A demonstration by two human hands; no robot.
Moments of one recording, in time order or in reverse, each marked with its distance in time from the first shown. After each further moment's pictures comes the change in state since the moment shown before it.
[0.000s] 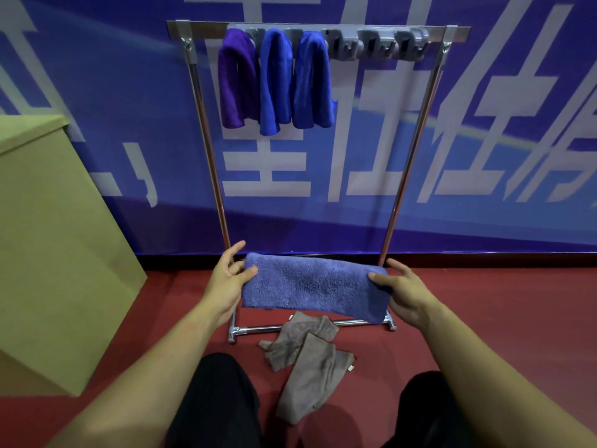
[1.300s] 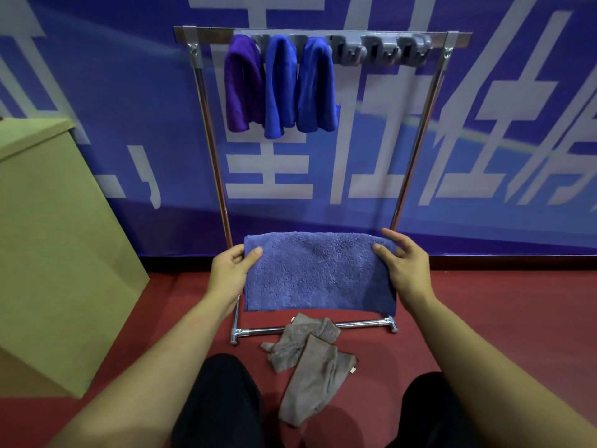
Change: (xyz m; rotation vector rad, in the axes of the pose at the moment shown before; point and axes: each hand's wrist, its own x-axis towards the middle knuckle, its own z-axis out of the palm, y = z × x) left_hand -0.004 0.026 0.009 0.137 0.066 0.174; right_hand -0.015 -0.028 0.022 -0.445 0.137 -0.576
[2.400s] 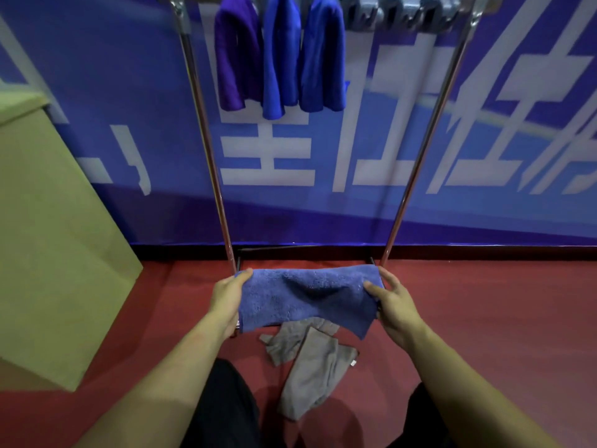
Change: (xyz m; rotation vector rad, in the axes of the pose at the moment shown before) left_hand 0.015 -0.075 -0.011 -0.036 0.169 -0.442; right_hand -0.023 0.076 0.038 0.390 -0.124 0.501
